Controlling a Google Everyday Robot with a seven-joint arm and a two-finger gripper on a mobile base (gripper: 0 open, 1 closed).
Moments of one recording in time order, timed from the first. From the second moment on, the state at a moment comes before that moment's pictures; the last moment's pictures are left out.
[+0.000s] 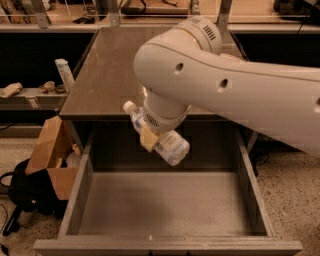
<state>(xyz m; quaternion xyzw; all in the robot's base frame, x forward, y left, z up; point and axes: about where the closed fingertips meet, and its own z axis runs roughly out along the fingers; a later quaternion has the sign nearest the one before) 0.509 -0.012 0.823 -0.40 0.90 -0.02 0.18</state>
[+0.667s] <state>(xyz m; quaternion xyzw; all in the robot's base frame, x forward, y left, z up) 0.491 -0.012 0.784 -0.33 0.93 0.02 0.17</state>
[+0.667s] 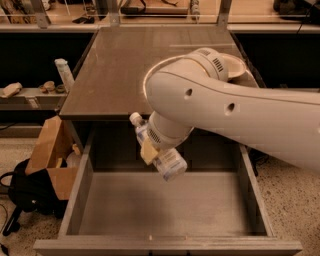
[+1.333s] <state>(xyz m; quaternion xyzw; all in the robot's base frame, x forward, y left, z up) 0.489 -0.021 0.745 -0.30 0.93 0.08 0.17</state>
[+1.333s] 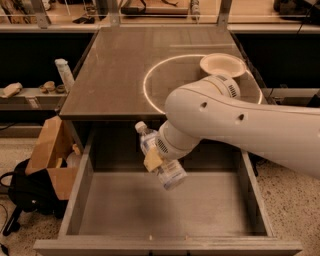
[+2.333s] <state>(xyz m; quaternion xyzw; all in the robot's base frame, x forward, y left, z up) 0.496 -0.033 0.688 -0.30 0.93 0.16 0.16</state>
